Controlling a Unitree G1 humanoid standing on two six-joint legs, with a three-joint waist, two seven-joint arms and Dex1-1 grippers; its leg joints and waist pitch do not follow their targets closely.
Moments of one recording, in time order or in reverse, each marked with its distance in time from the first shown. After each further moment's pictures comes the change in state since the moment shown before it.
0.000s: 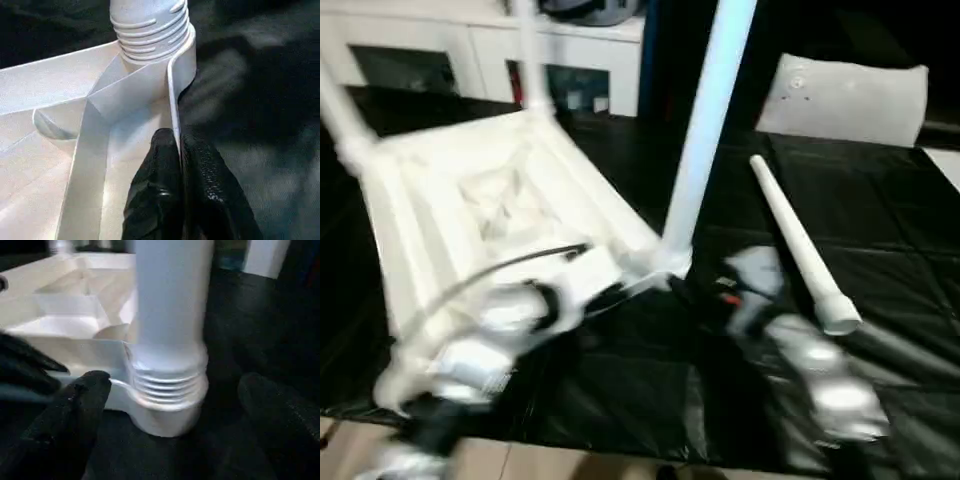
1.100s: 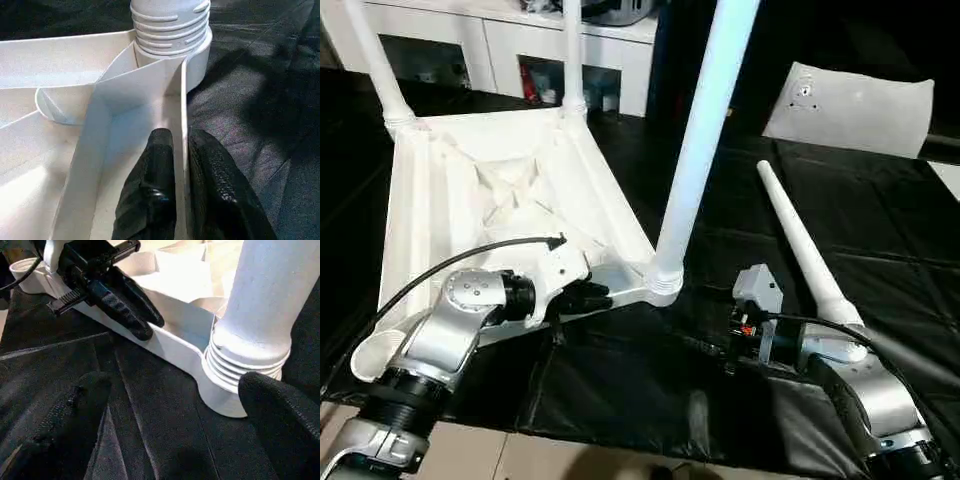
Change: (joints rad) left arm -0.073 0.051 0.017 0.096 -0.086 0.049 -0.146; right arm 0.020 -0.150 0.097 -0.116 0.055 0.115 0.305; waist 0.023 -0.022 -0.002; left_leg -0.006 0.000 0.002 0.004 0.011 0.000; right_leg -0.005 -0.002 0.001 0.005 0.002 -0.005
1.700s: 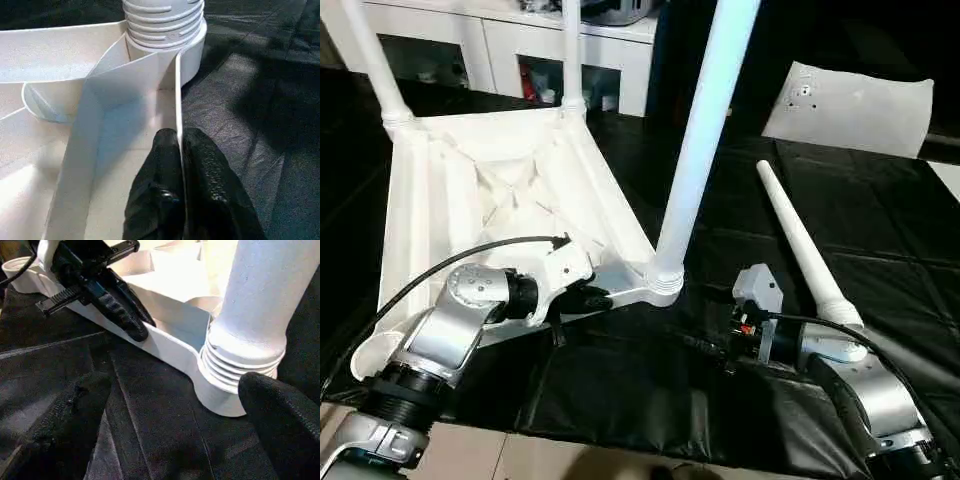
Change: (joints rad) left arm -0.024 0.012 -0.032 -0.018 0.009 0.061 -0.019; right arm 0.000 0.000 0.000 0.000 -0.004 -0.004 -0.017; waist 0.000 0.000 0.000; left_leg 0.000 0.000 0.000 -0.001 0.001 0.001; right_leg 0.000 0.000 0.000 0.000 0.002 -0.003
